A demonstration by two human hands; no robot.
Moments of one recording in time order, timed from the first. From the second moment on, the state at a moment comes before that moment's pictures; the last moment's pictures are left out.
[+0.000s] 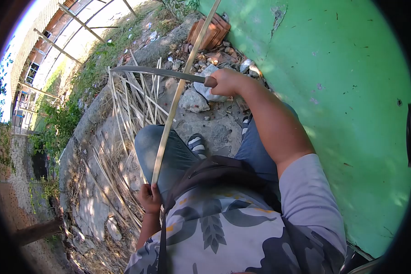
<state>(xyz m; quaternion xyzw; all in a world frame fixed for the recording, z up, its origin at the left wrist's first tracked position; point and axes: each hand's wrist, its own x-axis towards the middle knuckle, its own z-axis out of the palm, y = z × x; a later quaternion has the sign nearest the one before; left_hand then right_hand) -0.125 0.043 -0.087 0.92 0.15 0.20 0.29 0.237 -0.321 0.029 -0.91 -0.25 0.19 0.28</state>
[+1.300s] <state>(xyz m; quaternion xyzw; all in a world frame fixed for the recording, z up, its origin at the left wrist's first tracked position) -0.122 0.039 -0.078 0.93 0.14 0.21 0.28 0.233 -0.314 0.028 -0.91 -0.27 0.20 0.23</state>
